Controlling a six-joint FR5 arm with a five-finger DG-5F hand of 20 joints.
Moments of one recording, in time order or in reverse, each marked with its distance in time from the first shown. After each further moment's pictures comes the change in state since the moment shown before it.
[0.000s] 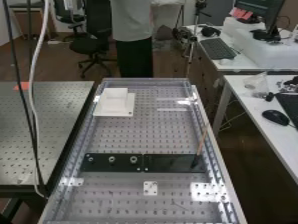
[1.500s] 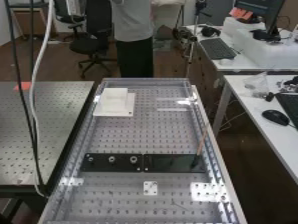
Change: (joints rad) arm -0.010 -0.018 -0.013 0.035 0.005 0.045
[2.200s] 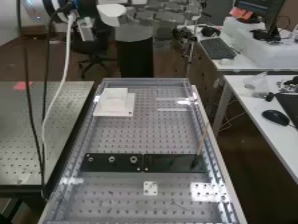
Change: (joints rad) arm -0.041 -0.040 -0.141 0.272 0.009 0.240
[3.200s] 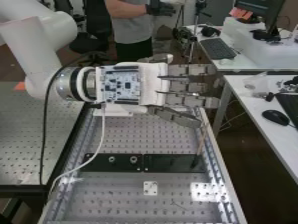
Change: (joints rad) arm -0.099 -0.318 -0.088 0.480 0.169 0.757
